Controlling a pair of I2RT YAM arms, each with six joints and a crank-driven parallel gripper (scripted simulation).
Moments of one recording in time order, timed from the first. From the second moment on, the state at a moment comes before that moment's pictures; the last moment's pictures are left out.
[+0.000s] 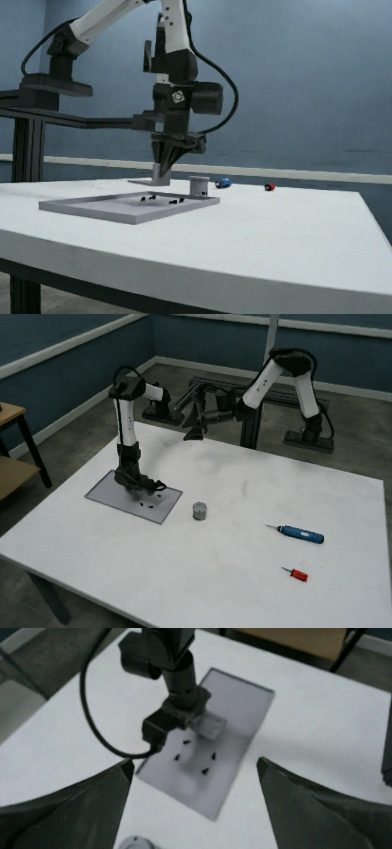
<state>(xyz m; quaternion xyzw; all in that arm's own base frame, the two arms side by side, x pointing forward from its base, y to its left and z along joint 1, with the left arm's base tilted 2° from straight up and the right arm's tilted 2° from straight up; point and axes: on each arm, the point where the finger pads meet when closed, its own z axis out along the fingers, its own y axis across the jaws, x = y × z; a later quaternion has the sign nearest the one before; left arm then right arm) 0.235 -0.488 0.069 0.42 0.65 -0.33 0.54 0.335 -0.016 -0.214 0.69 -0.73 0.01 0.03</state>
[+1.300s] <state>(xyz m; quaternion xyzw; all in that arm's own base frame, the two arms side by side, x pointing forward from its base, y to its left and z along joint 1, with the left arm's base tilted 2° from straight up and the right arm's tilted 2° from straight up) 0.230 -0.548 0.010 0.42 0.61 -0.36 0.57 0.337 -0.056 -0.250 0.71 -0.70 0.02 0.01</state>
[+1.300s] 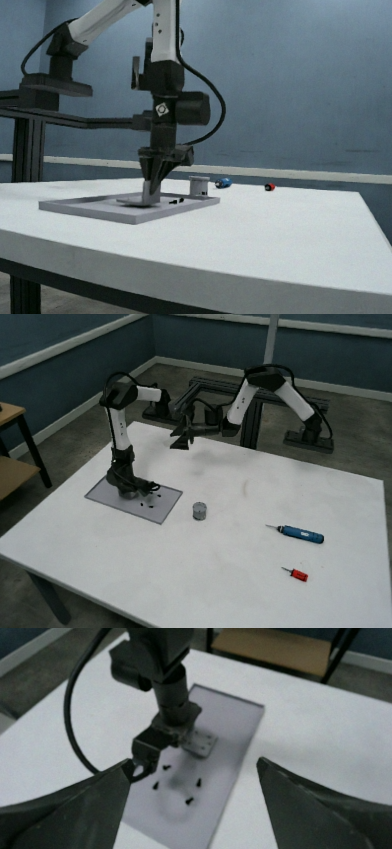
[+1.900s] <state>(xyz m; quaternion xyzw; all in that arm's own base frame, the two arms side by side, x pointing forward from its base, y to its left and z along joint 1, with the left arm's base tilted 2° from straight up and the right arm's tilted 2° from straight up) 0.235 -0.561 -0.007 0.42 0.61 -0.37 0.57 0.347 -0.055 -0.185 0.71 -0.71 0.04 0.00</state>
